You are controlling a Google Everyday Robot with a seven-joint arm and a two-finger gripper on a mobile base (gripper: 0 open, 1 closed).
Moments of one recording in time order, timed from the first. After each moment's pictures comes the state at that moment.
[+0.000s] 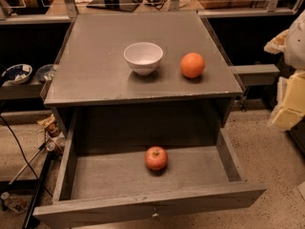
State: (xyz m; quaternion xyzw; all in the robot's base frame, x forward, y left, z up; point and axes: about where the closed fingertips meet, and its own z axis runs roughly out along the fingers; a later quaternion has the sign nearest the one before) arm 0.438 -0.217 0.976 -0.60 0.78 -0.03 0.16
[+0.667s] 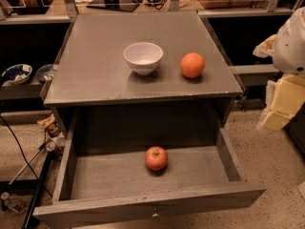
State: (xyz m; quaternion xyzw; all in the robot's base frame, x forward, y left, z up) arm 0.440 -0.199 0.967 -0.61 0.77 -0.01 0.17
